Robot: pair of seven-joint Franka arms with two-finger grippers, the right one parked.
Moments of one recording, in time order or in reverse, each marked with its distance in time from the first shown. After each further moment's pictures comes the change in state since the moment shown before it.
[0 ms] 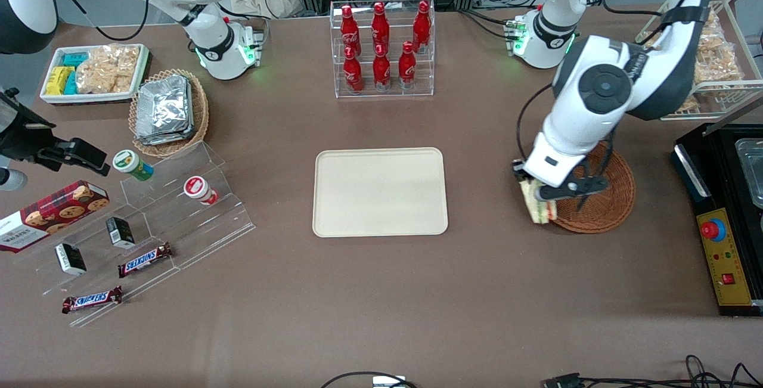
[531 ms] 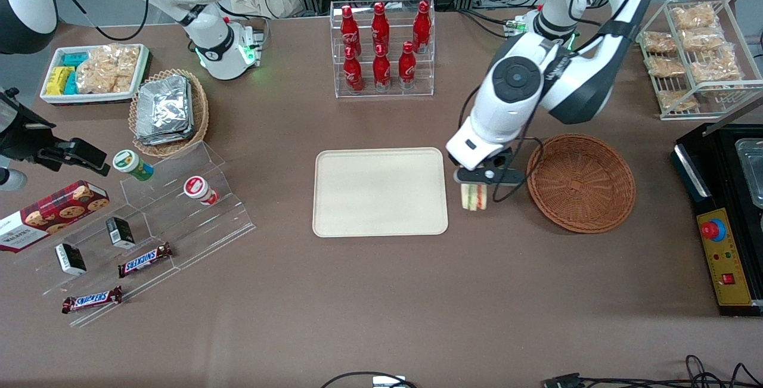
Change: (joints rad) arm -0.182 0.106 -0.027 0.063 0.001 0.004 -0.002
